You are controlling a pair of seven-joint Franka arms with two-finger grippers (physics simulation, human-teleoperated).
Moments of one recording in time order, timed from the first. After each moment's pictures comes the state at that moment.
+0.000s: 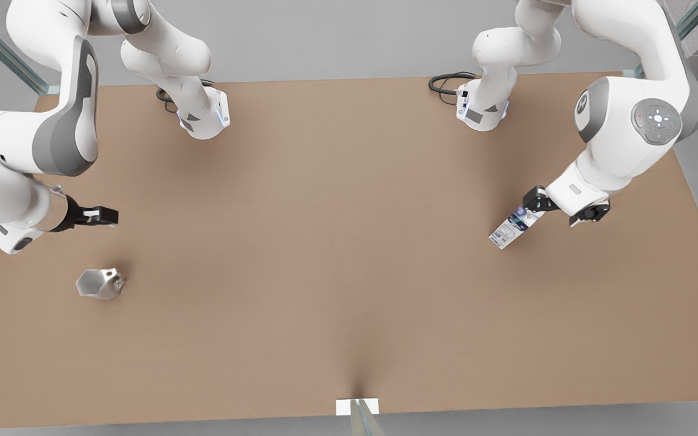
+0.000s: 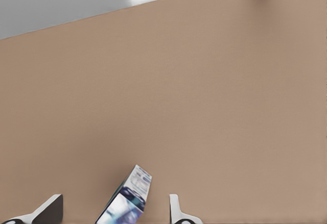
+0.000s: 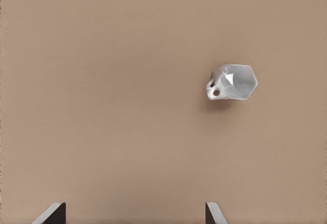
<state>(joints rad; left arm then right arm) 0.03 0.11 -0.19 -1.55 0.04 1.71 0.07 -0.06 0.23 0.02 -1.37 -0.07 1.39 -0.07</state>
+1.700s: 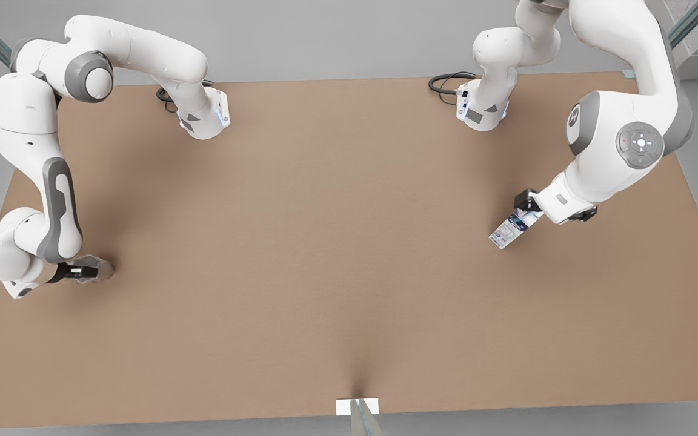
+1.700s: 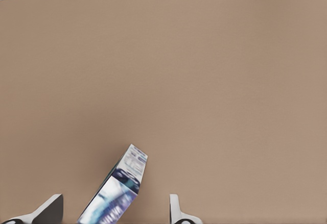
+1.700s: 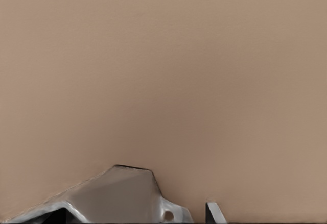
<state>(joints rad) 0.02 0.13 -0.19 -1.58 0.04 1.65 0.07 -0.47 0.67 0.03 -1.65 -0.04 2.17 -0.37</state>
